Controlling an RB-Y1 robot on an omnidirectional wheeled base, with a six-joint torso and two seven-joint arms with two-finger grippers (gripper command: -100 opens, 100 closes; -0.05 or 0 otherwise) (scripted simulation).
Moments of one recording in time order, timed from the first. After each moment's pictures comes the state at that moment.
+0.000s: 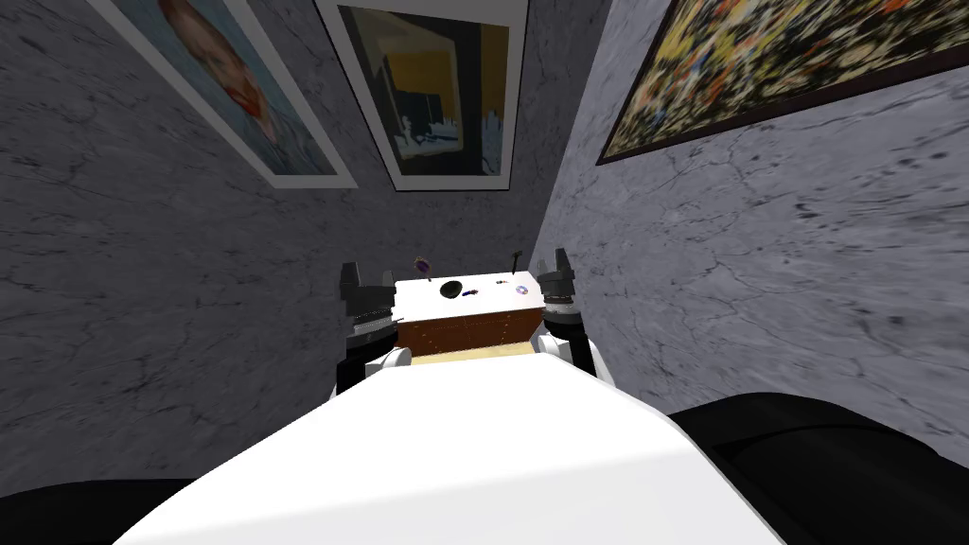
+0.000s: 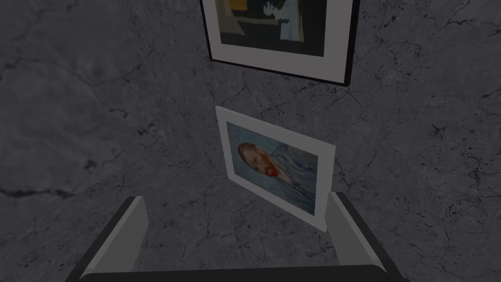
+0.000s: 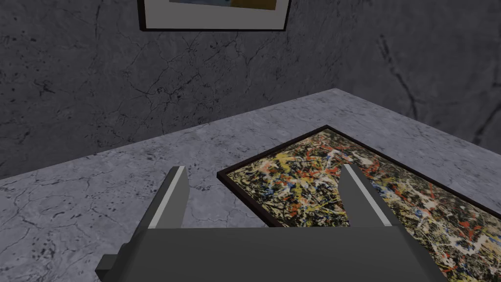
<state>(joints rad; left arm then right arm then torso) 0.53 -0.03 0.01 -2.36 0.06 -0.47 -0.03 0.51 -0.04 0.07 -2.40 0.11 -0.41 -0.06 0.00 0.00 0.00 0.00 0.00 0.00</state>
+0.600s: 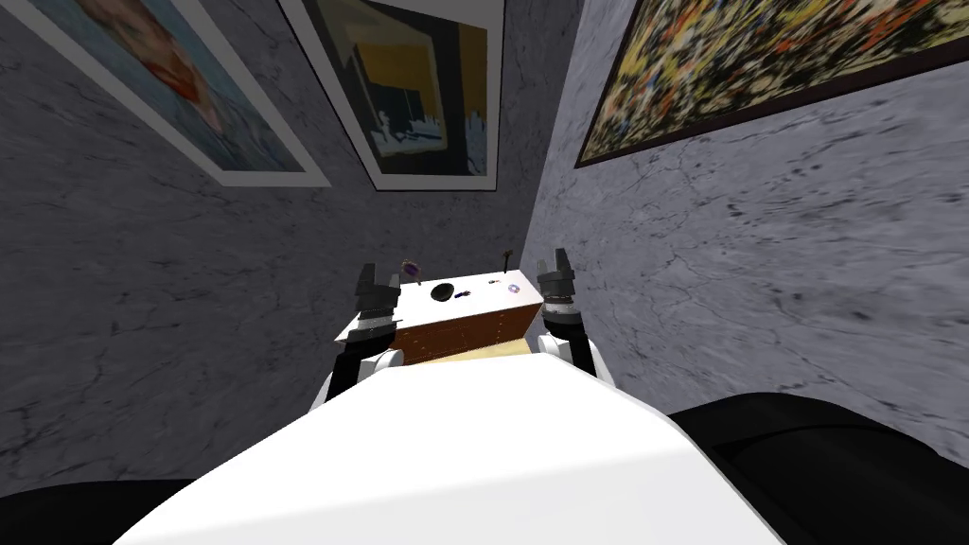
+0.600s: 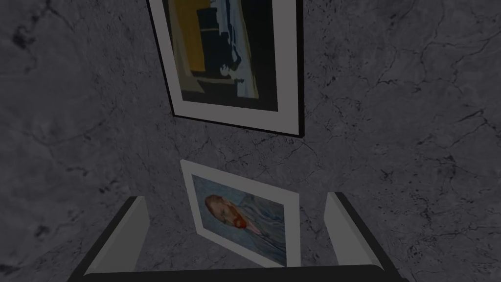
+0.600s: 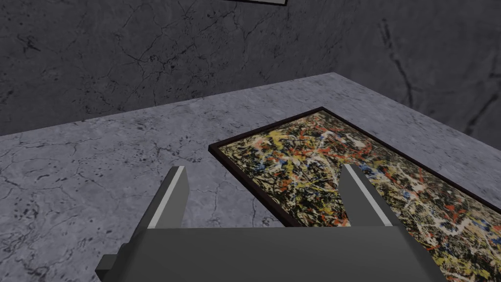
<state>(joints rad) 0.51 0.10 0.04 -2.34 0.07 -0.34 -0.02 0.51 -0.04 0.07 -2.40 0.11 -0.41 -0.06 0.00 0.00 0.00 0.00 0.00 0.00</state>
